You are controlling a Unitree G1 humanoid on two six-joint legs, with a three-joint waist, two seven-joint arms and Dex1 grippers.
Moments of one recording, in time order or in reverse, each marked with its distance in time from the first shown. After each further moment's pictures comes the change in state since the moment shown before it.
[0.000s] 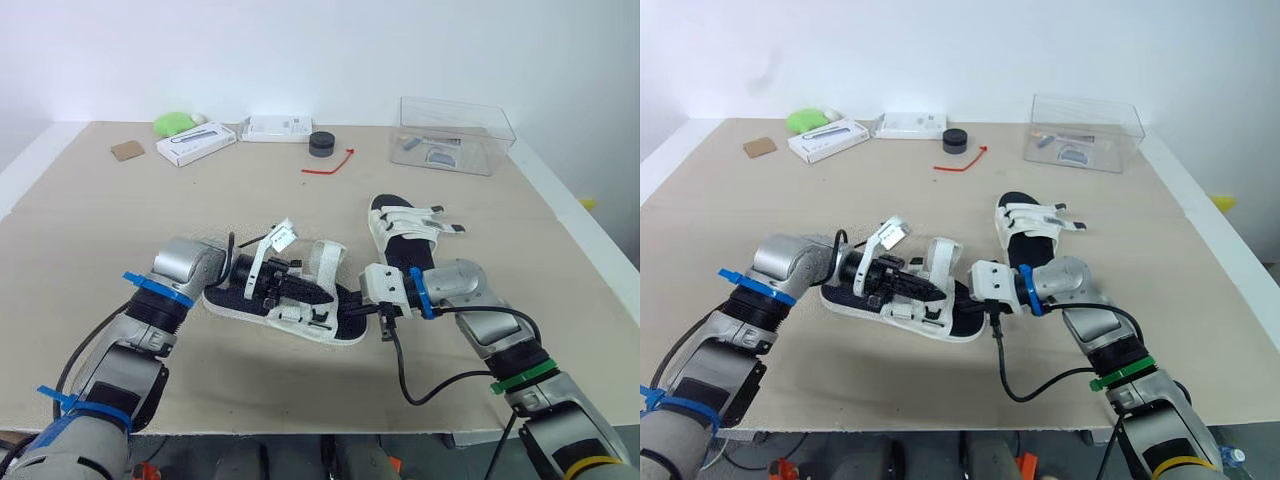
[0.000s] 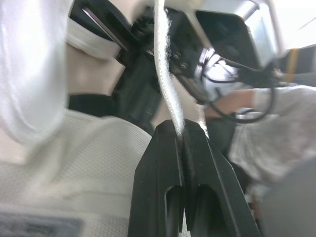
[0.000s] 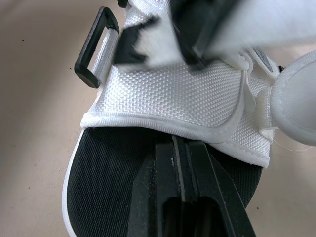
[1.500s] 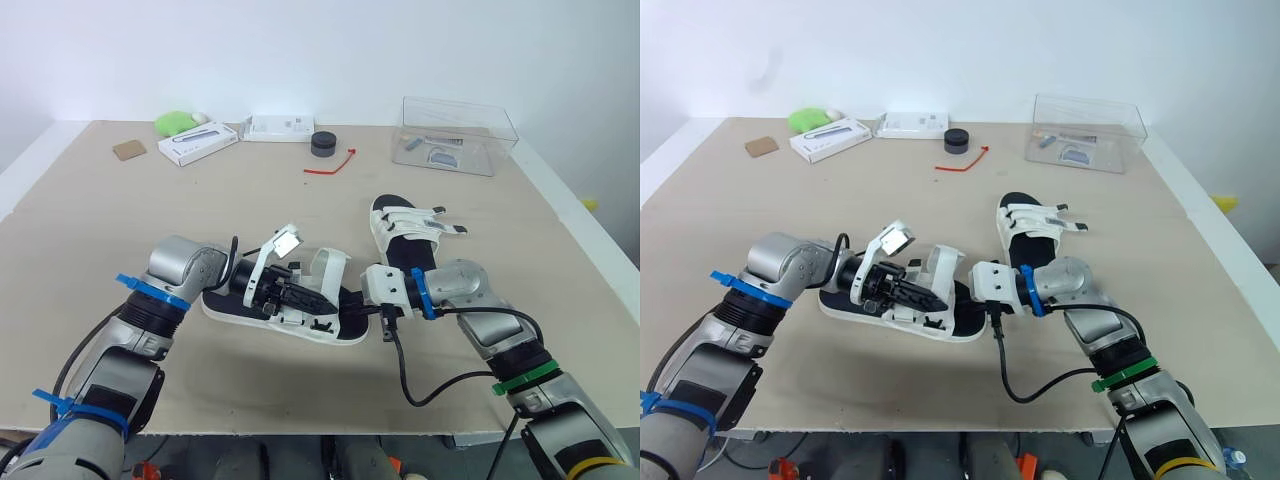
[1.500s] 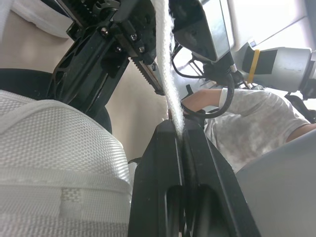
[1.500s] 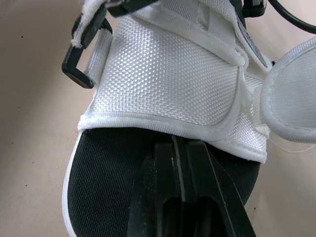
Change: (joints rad) left arm 0.019 0.005 0.010 -0.107 -0.081 0.167 0.053; right arm 0.004 -0.010 0.002 -0.007 -0.002 -0.011 -0.006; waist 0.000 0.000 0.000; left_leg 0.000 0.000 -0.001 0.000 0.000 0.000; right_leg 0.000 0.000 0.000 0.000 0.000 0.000
